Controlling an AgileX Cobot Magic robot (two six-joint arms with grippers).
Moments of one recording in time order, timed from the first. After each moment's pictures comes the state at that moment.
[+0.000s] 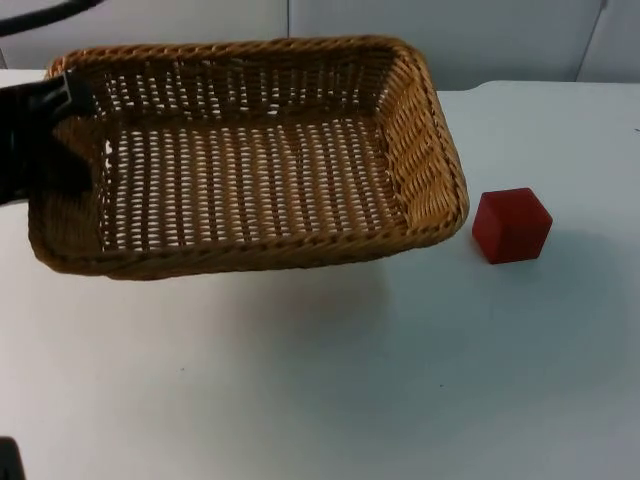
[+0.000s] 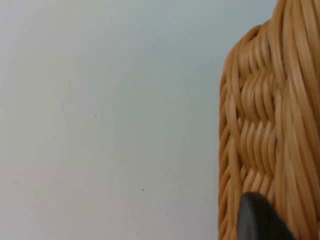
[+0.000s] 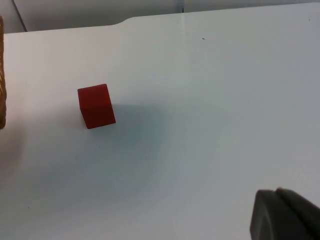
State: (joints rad) right arm 0.01 0.00 -0.52 -0.08 1.09 0.08; left arm -0.08 1.59 -0.65 -1.72 0.35 1.29
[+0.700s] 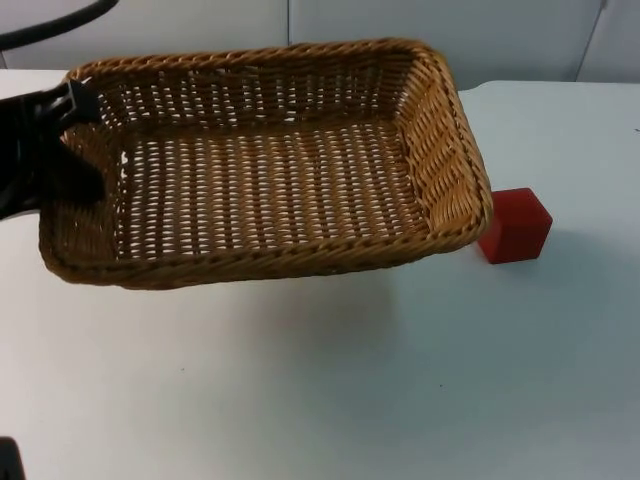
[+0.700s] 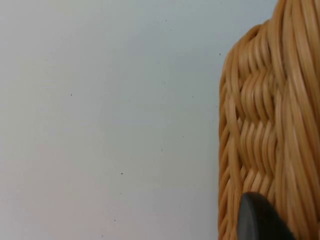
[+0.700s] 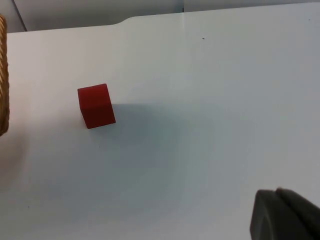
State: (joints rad) right arm 0.01 0.00 -0.52 -0.08 1.09 0.08; left arm -0.08 1.59 -0.64 -1.72 0.42 1.29
